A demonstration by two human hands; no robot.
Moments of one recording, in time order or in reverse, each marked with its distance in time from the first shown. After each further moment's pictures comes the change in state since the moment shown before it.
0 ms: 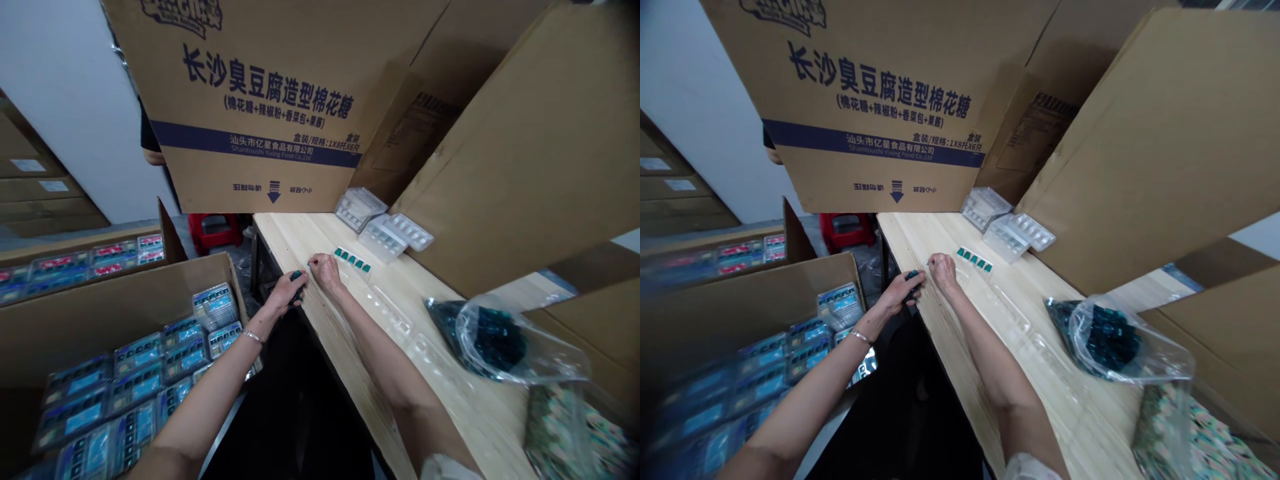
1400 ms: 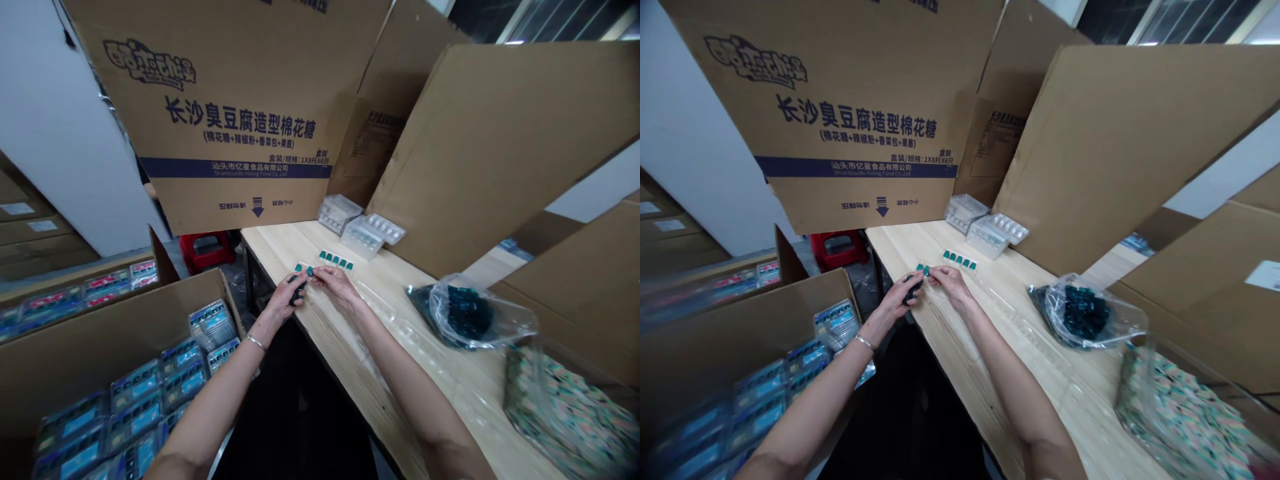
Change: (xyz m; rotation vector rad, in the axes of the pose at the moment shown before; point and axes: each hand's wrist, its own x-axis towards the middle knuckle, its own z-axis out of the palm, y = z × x) left_hand -0.017 0.010 0.037 -0.208 -0.112 -0.045; right_hand -0.058 -0.006 -0.072 1.161 -0.103 0.441
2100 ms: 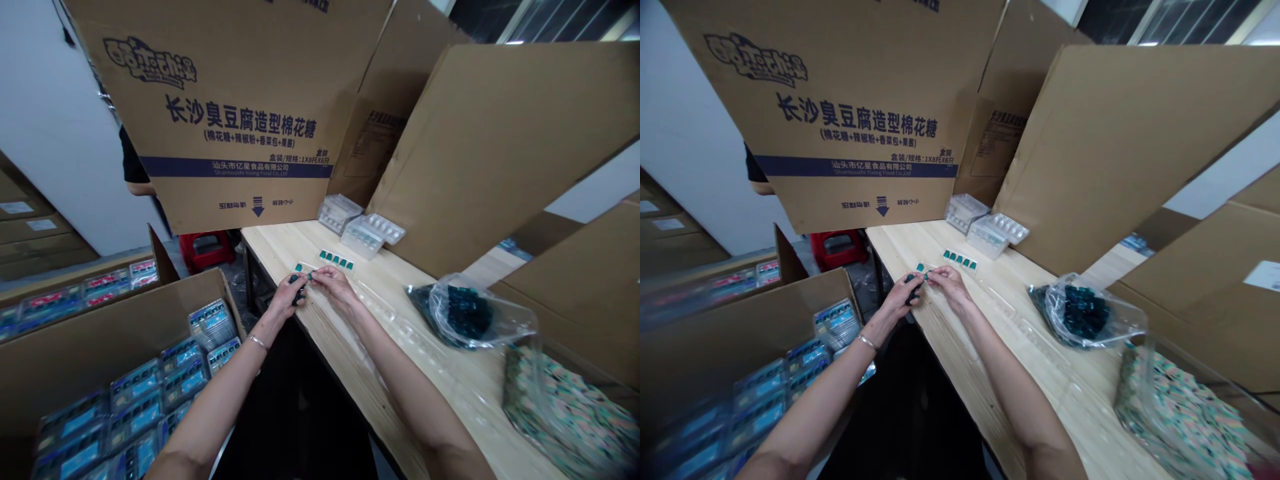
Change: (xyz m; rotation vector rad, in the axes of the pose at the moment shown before) left_hand 0.003 -0.009 0.000 0.025 0.052 0.072; right_hand -0.008 0.005 0.004 0.181 0.036 0.007
